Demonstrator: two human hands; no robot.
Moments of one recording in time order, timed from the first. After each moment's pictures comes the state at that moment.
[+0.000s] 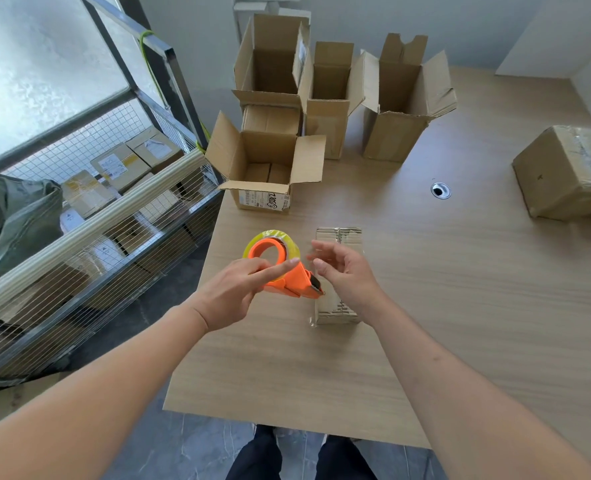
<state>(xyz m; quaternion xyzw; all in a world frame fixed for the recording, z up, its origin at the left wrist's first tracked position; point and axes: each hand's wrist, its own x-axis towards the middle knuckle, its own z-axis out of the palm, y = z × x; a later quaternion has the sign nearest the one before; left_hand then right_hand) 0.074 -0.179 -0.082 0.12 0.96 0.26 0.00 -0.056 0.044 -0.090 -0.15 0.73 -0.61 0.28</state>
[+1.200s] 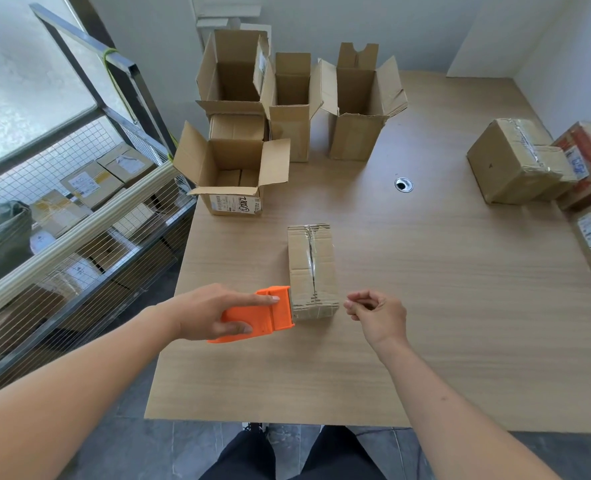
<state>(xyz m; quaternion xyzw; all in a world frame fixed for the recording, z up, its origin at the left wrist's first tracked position) 0.081 -0.173 -0.071 0.17 0.92 0.27 0.22 -0.015 0.157 -0.125 0.11 0.80 -0.56 0.17</state>
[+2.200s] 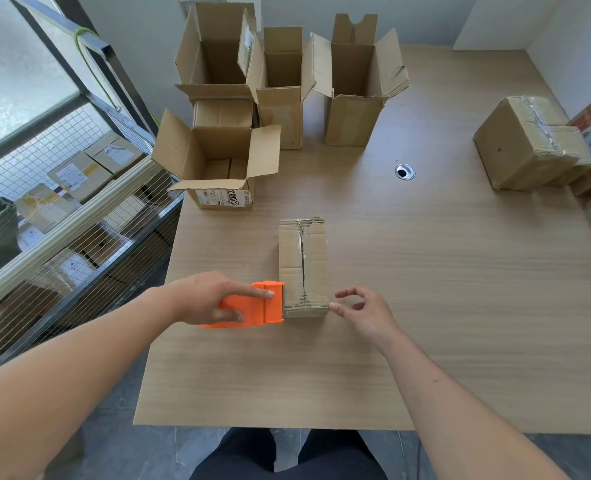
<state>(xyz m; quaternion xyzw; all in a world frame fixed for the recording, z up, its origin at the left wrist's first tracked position) 0.038 -0.176 -0.095 0.15 0.92 0.20 0.29 -0.041 0.164 -0.158 0.03 0.84 -0.46 0.30</state>
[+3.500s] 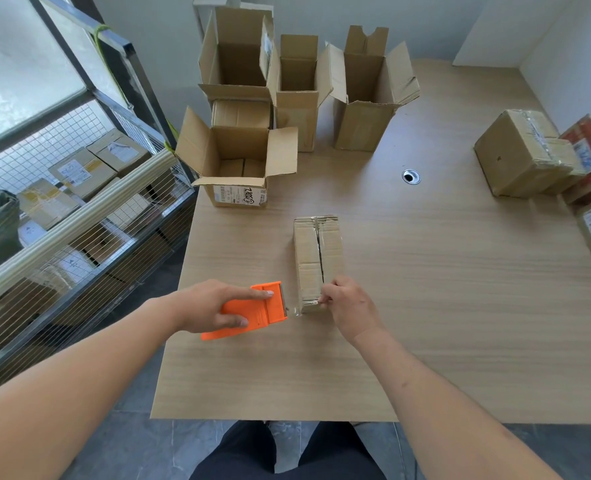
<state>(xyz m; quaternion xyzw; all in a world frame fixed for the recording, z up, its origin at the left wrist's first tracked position) 0.080 -0.195 -0.088 0.06 0.91 0.27 0.31 -0.013 0.100 -0.145 -0.26 0.94 -0.21 0.13</state>
